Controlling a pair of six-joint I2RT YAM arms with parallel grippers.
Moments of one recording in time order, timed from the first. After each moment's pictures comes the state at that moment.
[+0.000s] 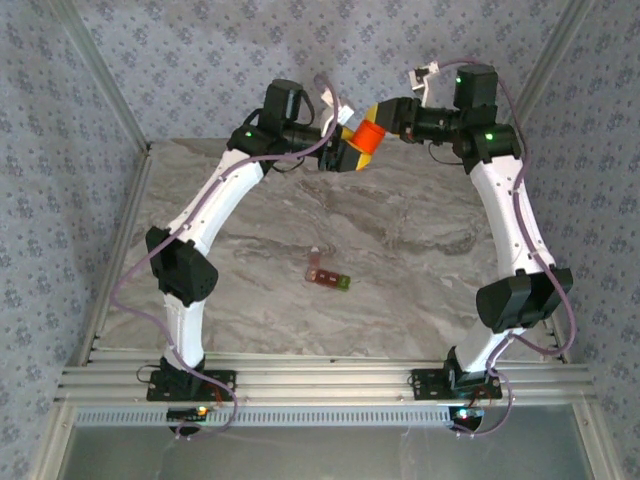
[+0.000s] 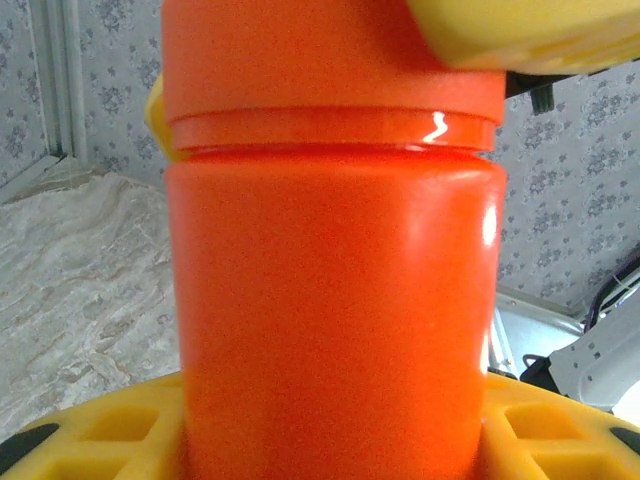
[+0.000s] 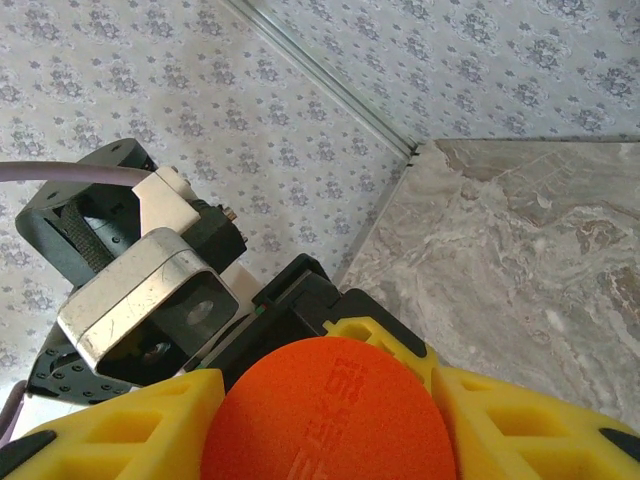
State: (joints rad) left arm -0.56 2.02 2.19 -0.60 0.98 0.02; right arm 0.16 1.68 1.95 -0.64 -0.93 0.52
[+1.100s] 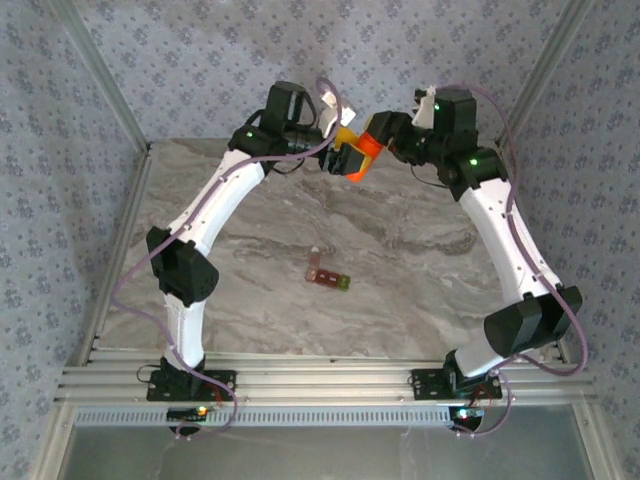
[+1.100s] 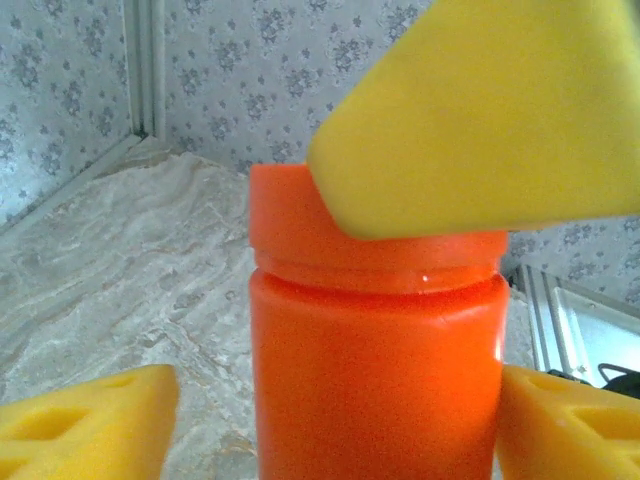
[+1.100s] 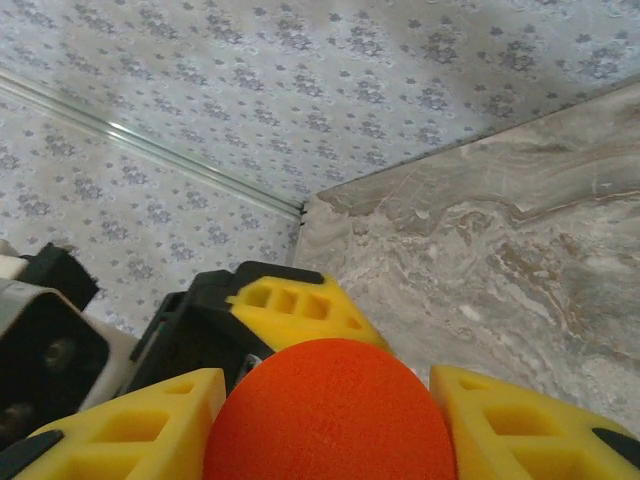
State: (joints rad) left arm -0.57 2.02 2.19 -0.63 0.82 0.06; right arm 0.26 1.52 1.70 -0.54 -0.46 0.77
